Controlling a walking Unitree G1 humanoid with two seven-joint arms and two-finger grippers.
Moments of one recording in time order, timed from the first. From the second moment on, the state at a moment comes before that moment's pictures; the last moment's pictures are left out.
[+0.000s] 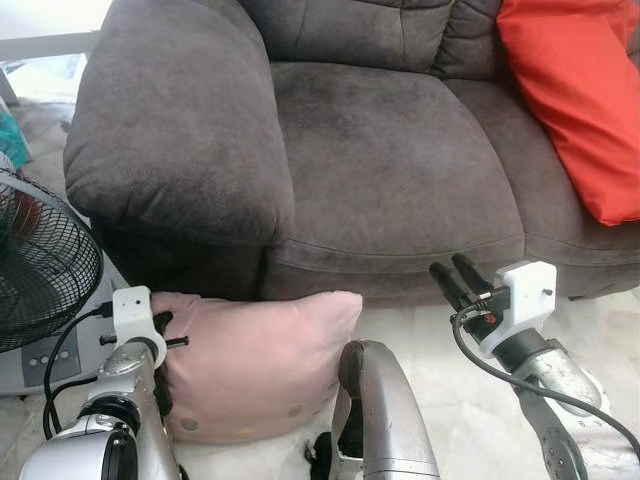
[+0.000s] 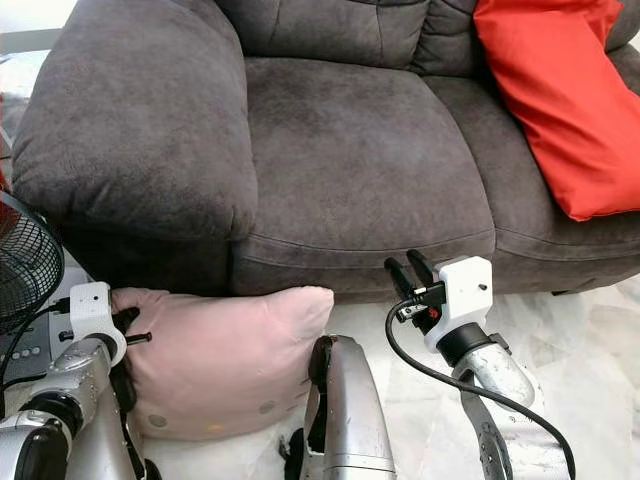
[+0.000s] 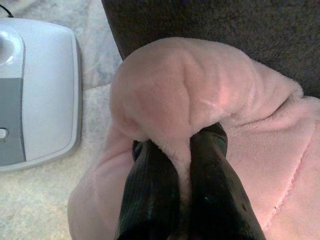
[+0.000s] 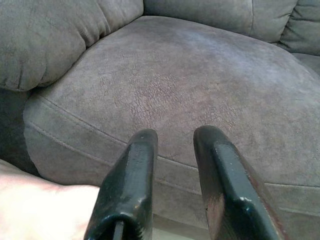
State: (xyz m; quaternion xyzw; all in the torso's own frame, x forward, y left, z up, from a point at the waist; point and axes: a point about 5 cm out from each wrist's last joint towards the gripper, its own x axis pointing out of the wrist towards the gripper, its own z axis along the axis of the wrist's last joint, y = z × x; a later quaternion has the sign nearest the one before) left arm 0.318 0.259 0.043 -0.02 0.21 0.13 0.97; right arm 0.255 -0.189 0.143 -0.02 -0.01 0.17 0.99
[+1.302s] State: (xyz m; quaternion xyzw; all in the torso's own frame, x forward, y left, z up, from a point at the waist) left arm 0.309 0.228 0.070 0.06 0.05 0.09 0.99; right arm 0.265 -0.194 0.078 0.05 0.02 0.04 1.00
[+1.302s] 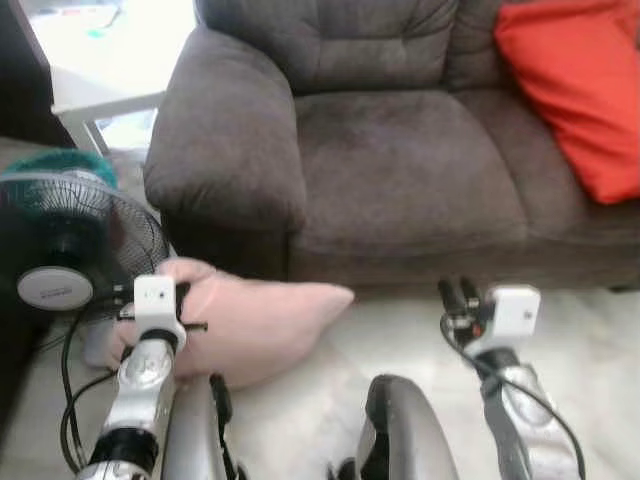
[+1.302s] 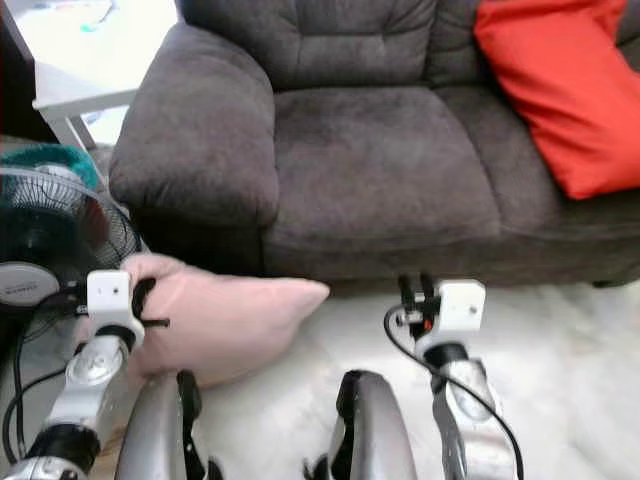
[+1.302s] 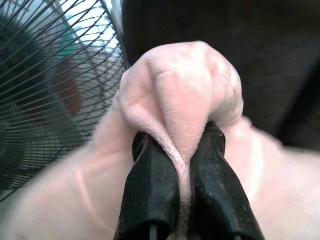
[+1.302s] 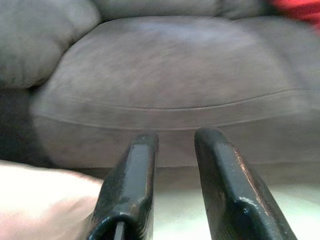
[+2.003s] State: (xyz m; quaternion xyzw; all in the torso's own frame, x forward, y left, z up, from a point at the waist) left arm 0.300 0.224 0.077 0.11 0.02 0.10 0.99; right arm 0.280 -0.196 0.073 0.05 0.01 0.03 1.00
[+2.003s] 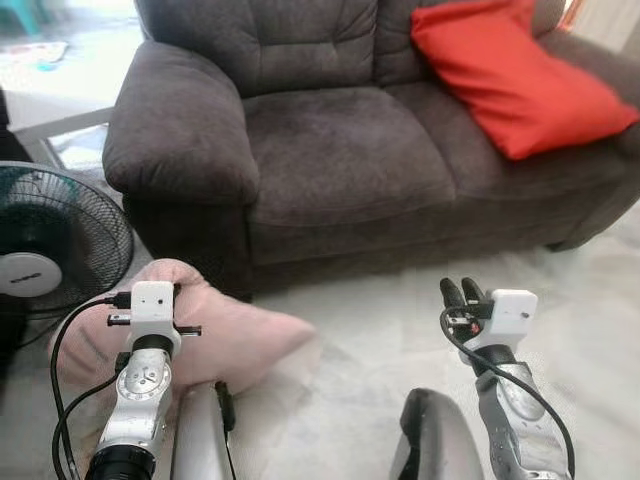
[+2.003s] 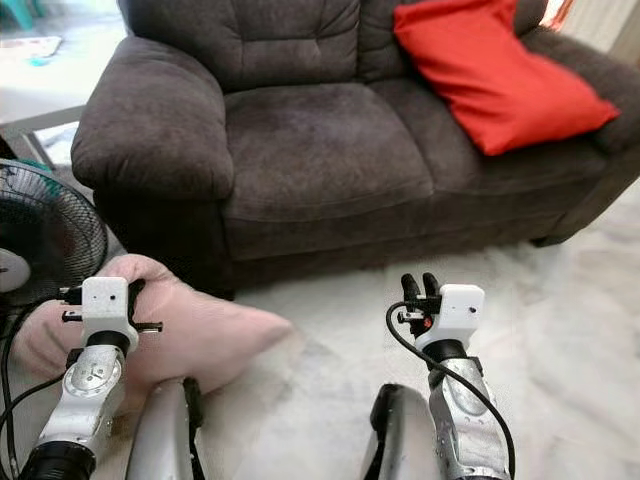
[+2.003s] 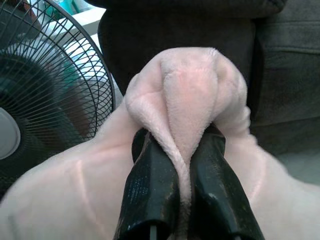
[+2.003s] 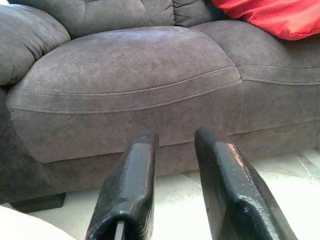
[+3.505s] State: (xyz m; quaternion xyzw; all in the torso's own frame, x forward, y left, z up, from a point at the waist) left arm 0.302 0.210 0.092 0.13 -0.02 0.10 0.99; right arm 0.279 -0.199 0.060 0.05 0.01 0.01 1.00
